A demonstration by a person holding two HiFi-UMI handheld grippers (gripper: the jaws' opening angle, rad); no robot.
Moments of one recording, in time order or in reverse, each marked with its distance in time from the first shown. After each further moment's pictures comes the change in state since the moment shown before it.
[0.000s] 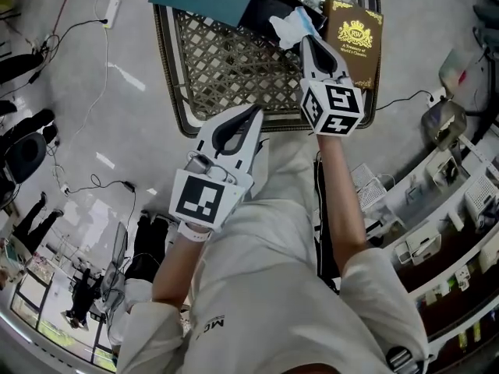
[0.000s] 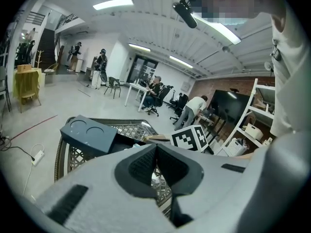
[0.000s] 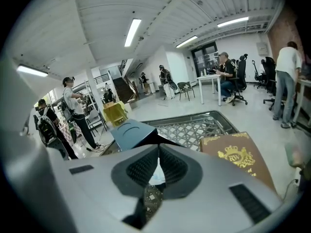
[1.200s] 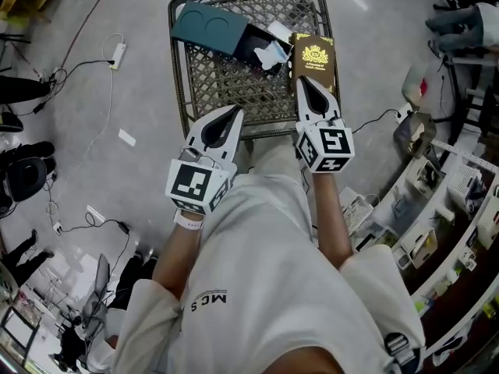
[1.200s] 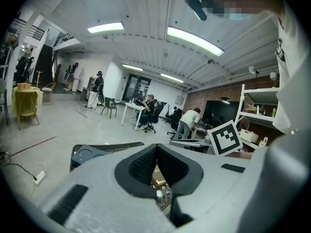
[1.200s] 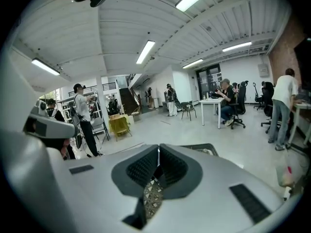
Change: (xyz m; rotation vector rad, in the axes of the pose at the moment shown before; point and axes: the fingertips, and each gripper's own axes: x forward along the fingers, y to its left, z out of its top) left arm -0.104 -0.039 0.071 0.126 -0.204 -0.026; right arm -0.178 0.075 0.105 -0.102 -0.188 -0.014
